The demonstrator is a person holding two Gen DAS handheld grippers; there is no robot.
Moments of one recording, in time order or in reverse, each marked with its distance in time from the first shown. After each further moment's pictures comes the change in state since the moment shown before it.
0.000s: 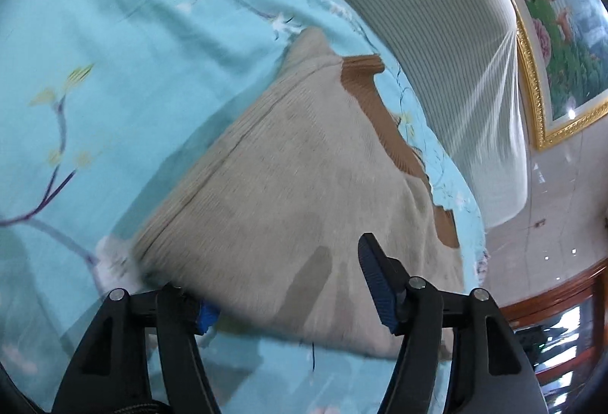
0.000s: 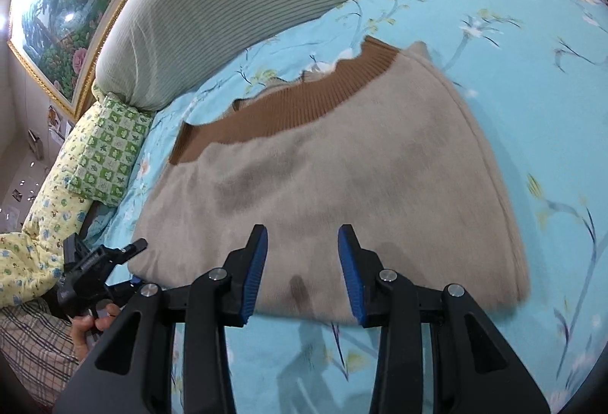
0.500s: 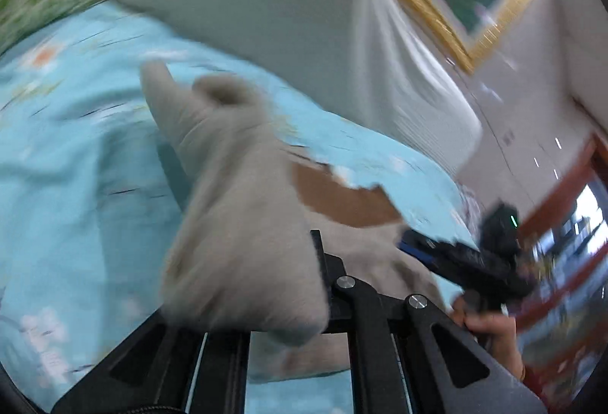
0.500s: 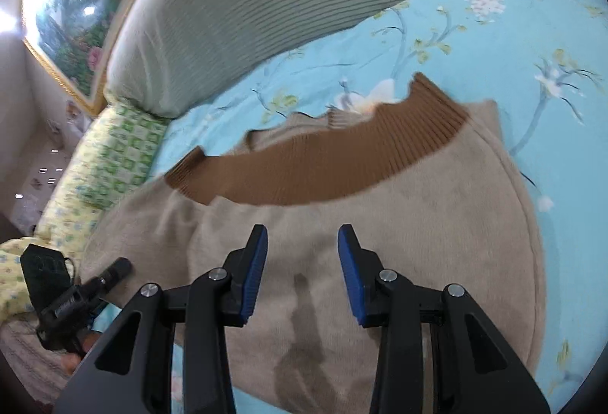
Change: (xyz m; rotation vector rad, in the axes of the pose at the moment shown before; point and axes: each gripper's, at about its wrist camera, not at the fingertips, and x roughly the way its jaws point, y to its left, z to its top) left arm -0.002 -0.146 -0.023 0.450 -0.045 -0.139; right arm 0.050 -0.004 0.077 -0.033 0.047 0.152
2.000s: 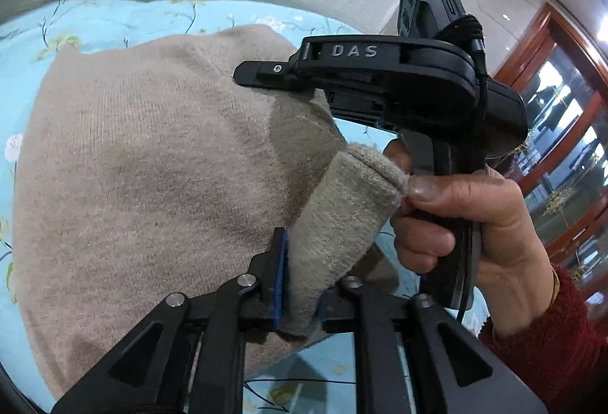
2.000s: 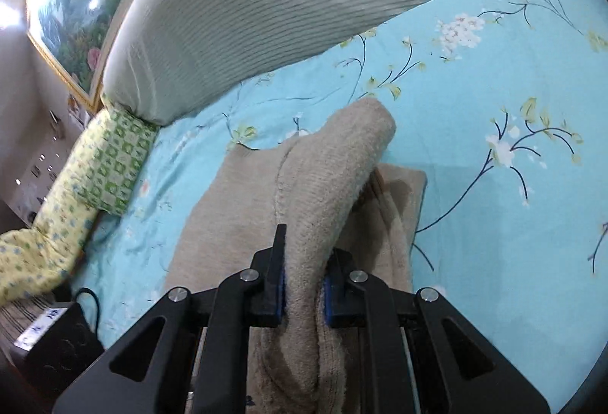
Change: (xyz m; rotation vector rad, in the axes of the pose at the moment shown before) left arm 0.158 -0.185 -0.098 0.285 0.358 -0.158; right arm -0.011 -0.056 0.040 -0.065 0.004 -0.063
